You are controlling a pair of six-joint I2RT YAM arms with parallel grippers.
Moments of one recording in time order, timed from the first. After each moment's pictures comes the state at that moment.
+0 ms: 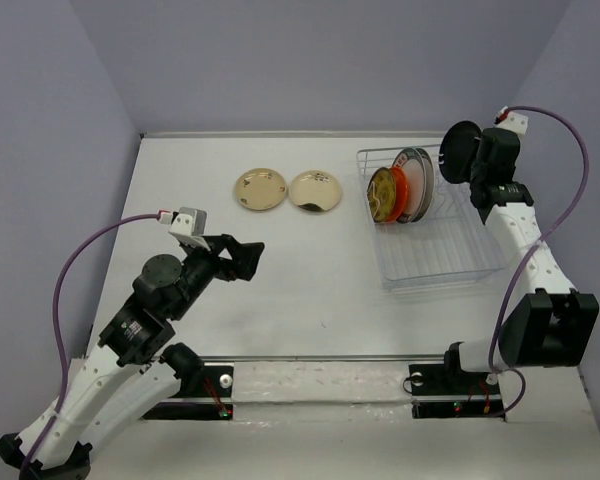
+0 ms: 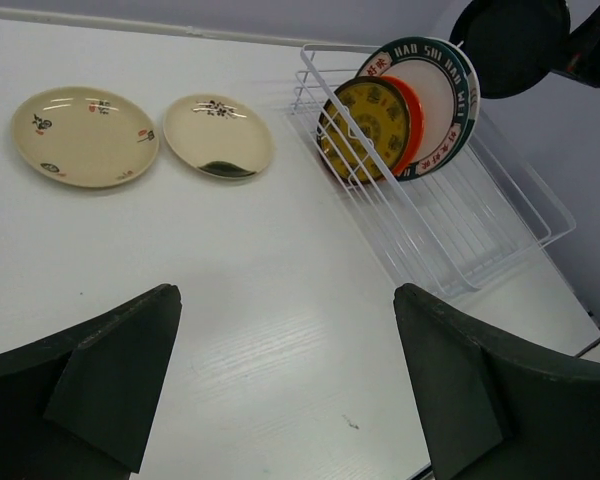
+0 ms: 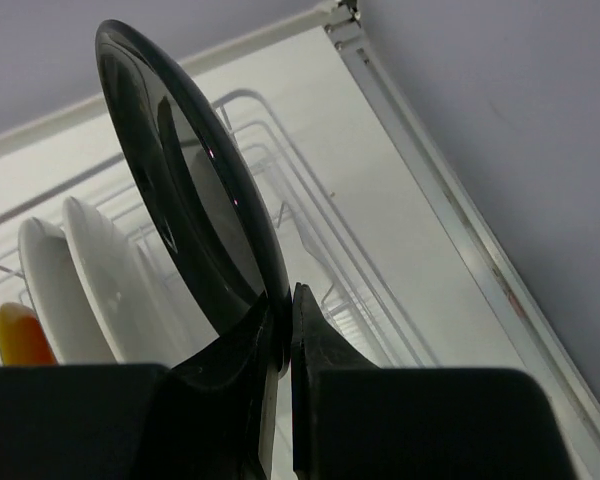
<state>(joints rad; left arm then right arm) -0.68 0.50 0.71 -0.32 -0.17 -0.42 -0.03 1.37 1.25 -0.25 0.39 0.21</state>
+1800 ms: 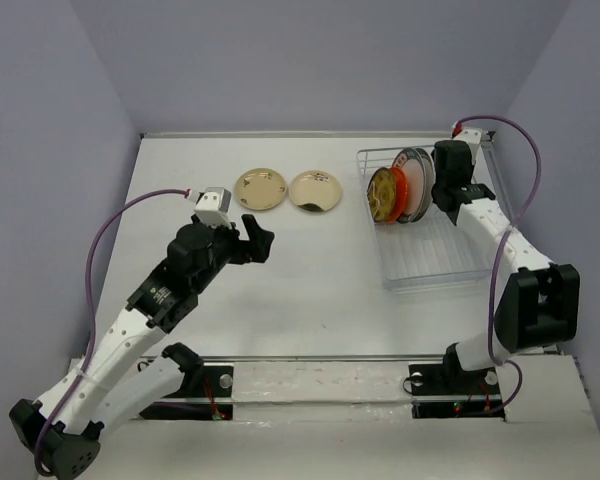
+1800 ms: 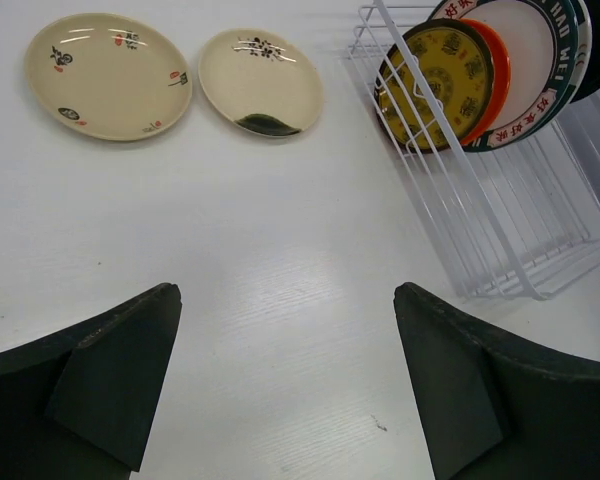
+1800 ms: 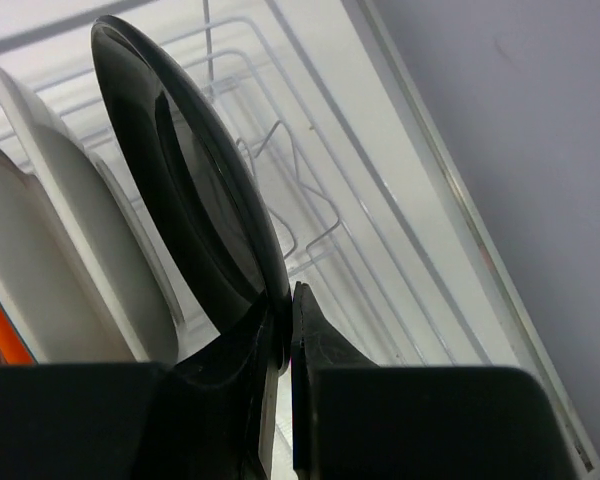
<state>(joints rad) -0.62 0.74 0.76 -0.30 -0.15 -0.44 0.15 1.50 1.21 -0.28 0.64 0.15</state>
